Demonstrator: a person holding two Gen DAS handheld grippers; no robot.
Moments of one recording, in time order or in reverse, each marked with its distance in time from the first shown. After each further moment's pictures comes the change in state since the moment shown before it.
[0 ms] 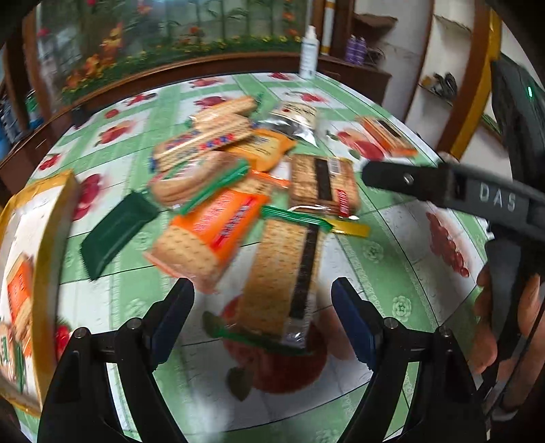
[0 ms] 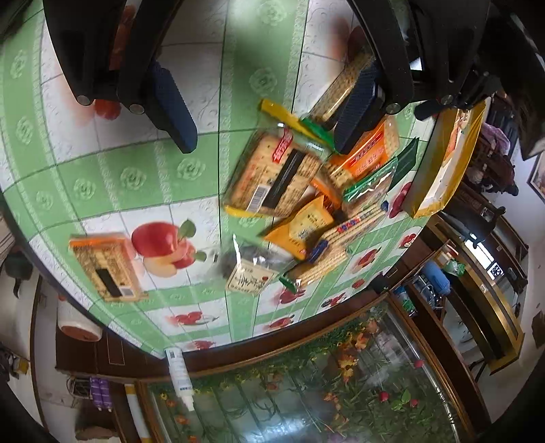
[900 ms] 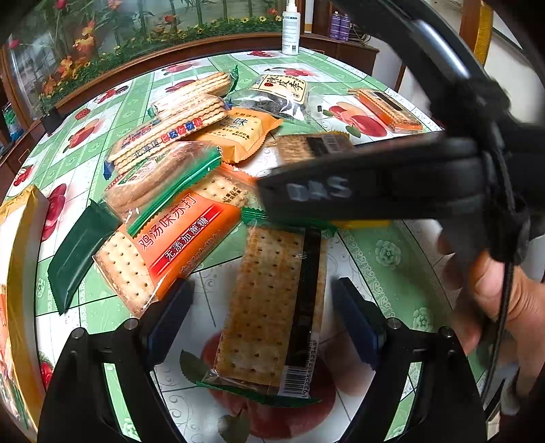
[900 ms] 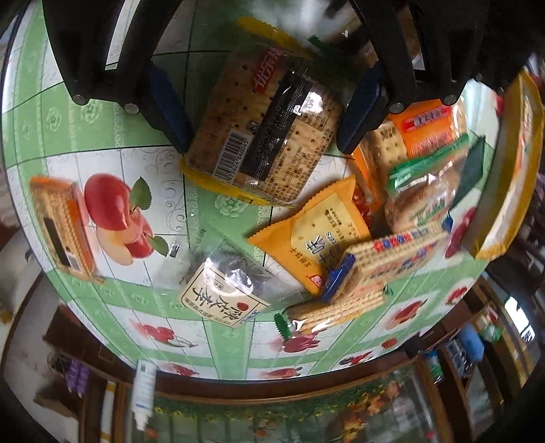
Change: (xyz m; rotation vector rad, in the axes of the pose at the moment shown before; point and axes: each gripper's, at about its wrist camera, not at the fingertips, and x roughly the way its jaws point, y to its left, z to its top) left arm 0.036 -0.004 0.011 0.071 0.073 -0.021; right arm 0.091 0.039 0.027 -0.186 0.213 -0.233
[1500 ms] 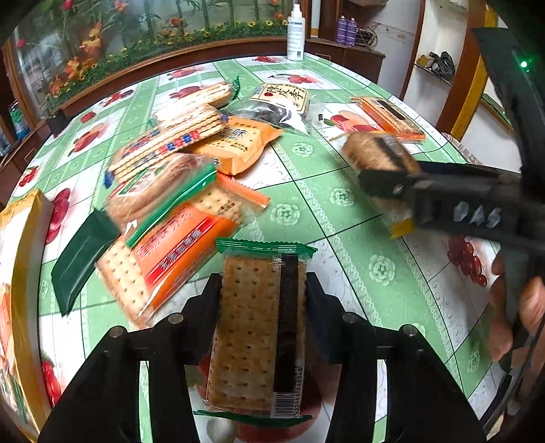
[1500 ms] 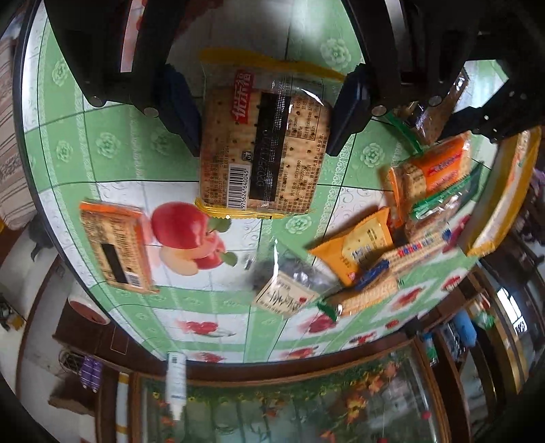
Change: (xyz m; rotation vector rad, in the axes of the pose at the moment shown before) left arm -0.005 -0.008 0.005 -0.026 -0.023 0.028; right arm -0.043 -0.061 -0.035 0.064 -0.111 0.055
